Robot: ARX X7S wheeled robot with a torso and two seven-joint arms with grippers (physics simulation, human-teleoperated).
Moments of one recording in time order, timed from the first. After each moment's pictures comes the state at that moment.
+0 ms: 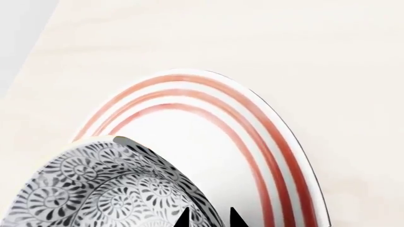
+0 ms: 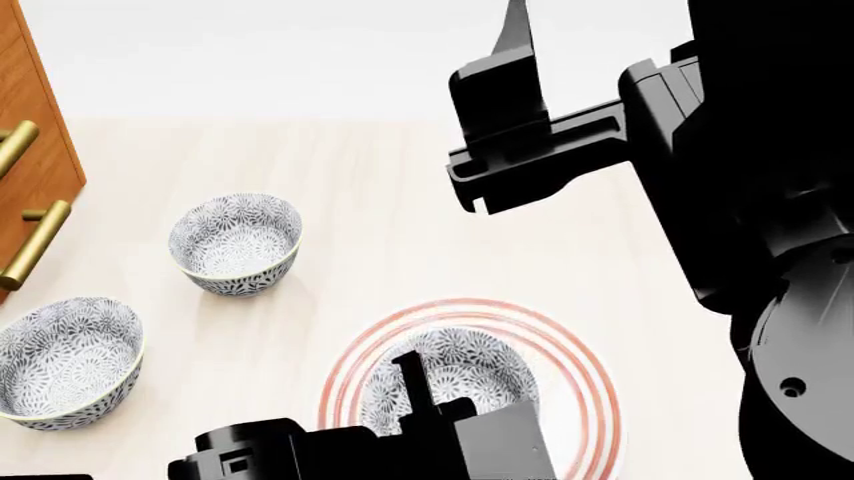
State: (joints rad) left arm -1.18 0.00 1.55 -0.49 -0.69 -0.59 0.04; right arm 1.42 0.84 -0.55 -0.53 1.55 0.96 0.85
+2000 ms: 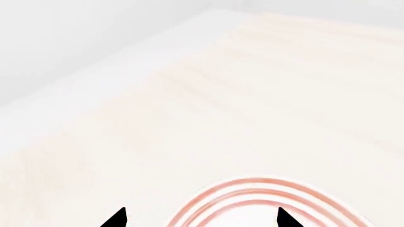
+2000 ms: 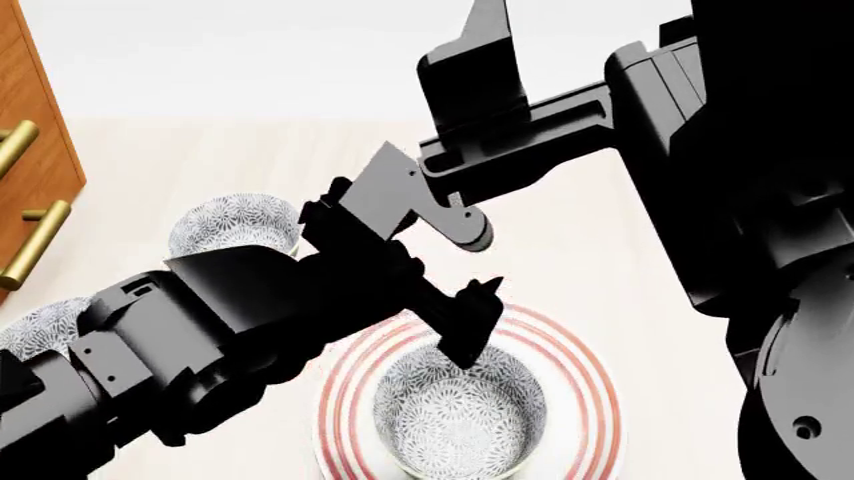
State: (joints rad) left arm -1.39 0.00 1.54 -0.90 -1.24 -0.25 0.00; right arm 1.44 0.84 -0.53 -0.58 1.55 0.93 0.84
